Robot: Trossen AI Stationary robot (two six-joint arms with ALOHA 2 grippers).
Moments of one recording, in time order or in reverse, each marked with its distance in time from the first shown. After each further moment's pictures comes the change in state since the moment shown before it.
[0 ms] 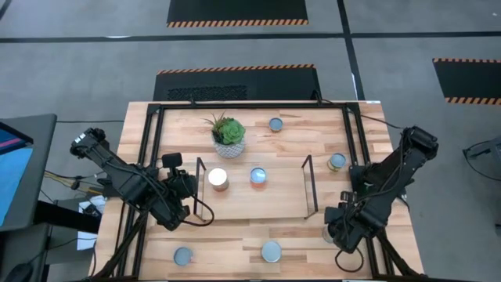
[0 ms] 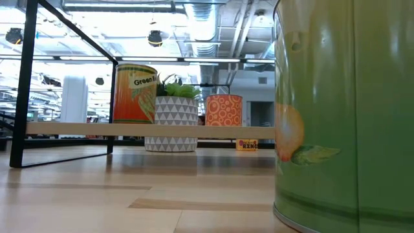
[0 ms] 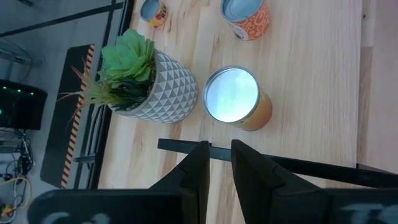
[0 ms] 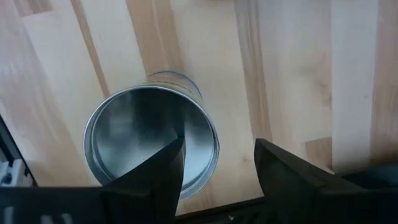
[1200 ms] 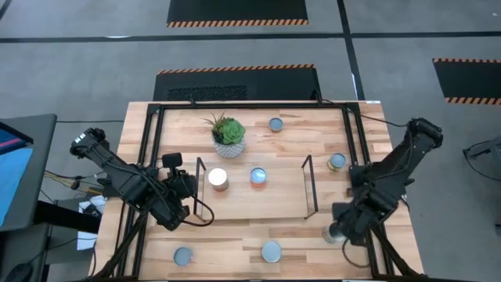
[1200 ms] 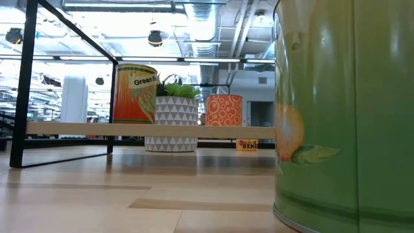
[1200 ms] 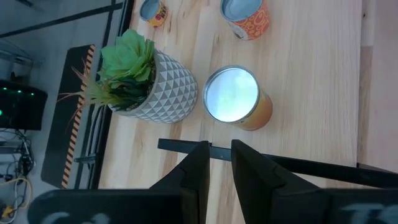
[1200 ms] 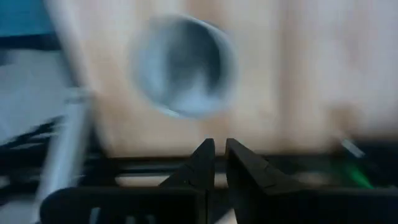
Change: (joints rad) left arm 0.000 0.000 0.000 0.000 0.000 0.004; right arm -0.026 -0.165 0.021 -0.061 -0.220 -0.073
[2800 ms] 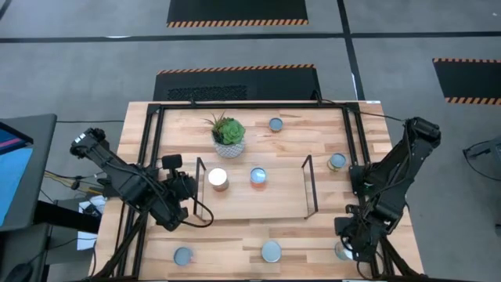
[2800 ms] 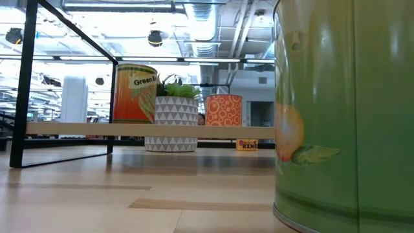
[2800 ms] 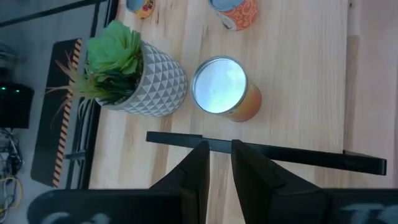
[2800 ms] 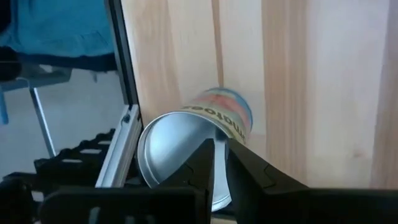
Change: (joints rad) left arm -0.003 0.000 0.000 -0.002 0.051 0.005; right arm 0.146 0.001 -0.172 0.423 0.041 0.135
